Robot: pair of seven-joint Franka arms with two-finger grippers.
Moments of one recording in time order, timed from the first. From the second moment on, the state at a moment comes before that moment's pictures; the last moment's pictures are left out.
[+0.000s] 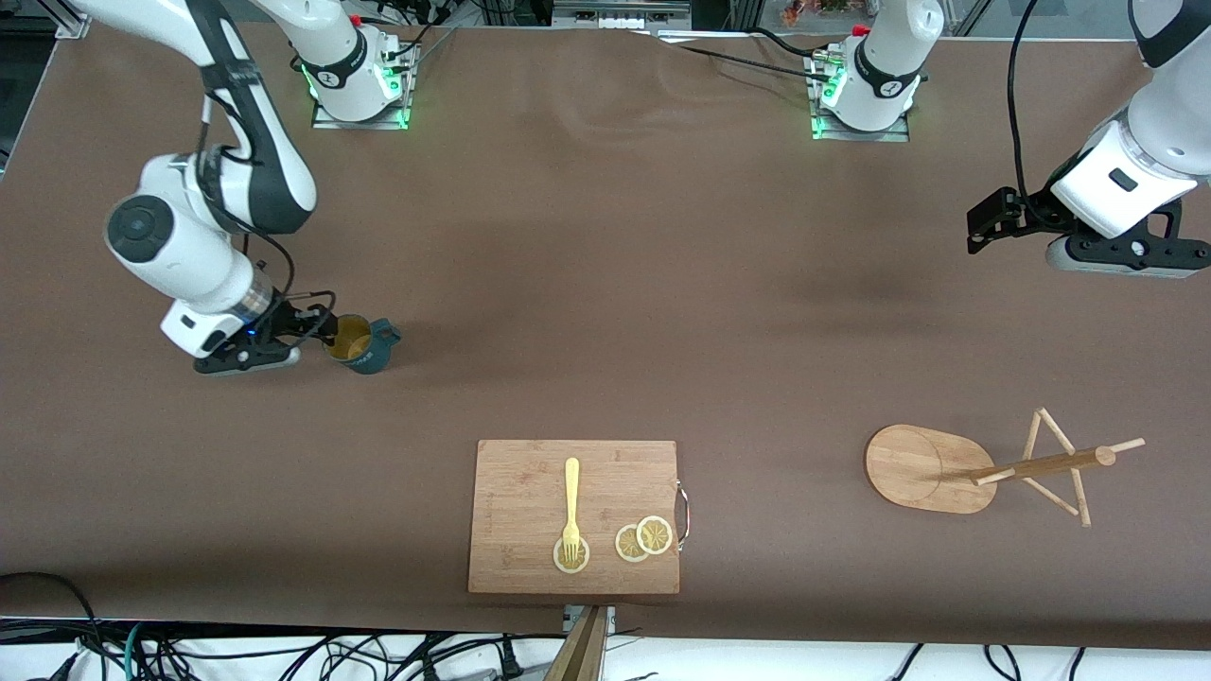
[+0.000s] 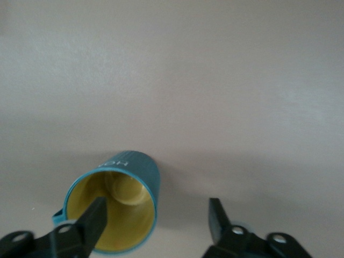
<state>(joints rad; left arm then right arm) -0.08 -0.01 -0.01 -1.70 0.00 1.66 -0.03 0.13 0.29 -0.02 -2.10 -0.01 2.44 -0.07</state>
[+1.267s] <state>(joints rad) -0.08 -0.01 -0.01 -1.70 0.00 1.66 -0.03 0.42 0.38 -0.01 -1.76 0.00 2.09 0.44</state>
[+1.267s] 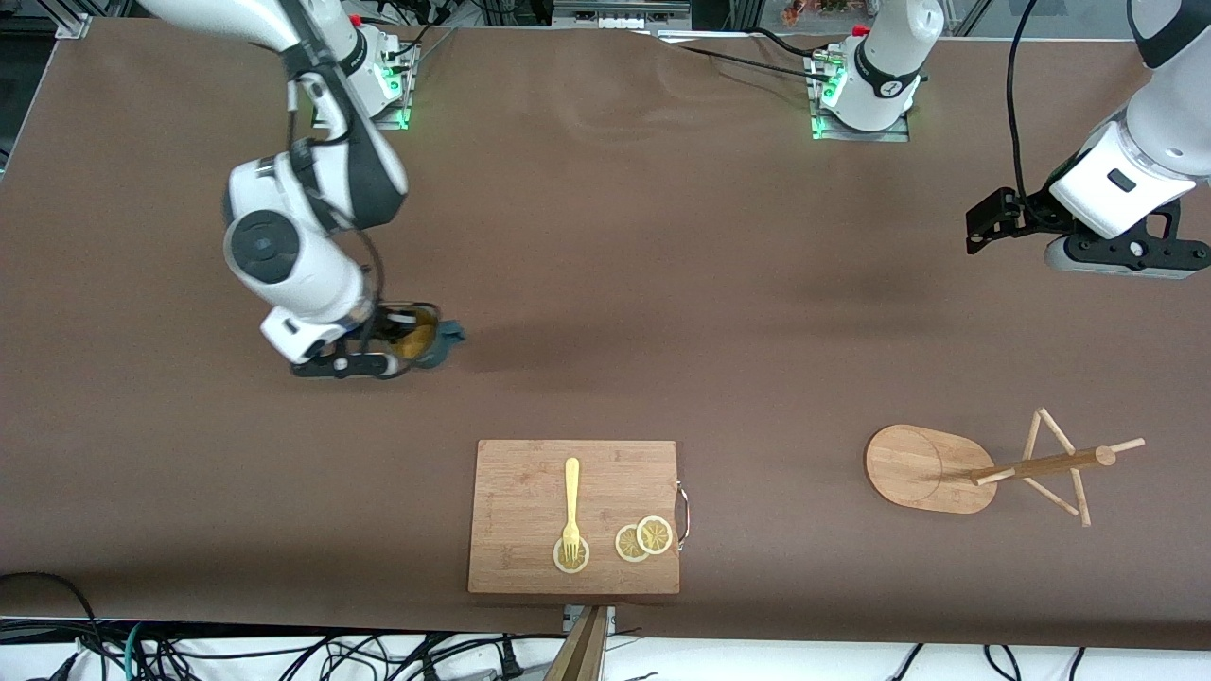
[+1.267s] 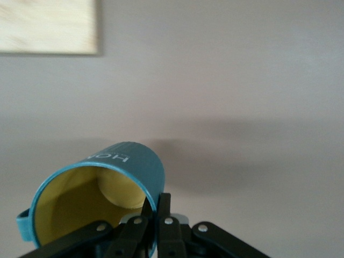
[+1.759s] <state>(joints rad) -0.08 0.03 0.00 -1.63 0.00 1.66 -0.03 0.71 0.68 0.01 -1.41 0.05 2.10 0.97</state>
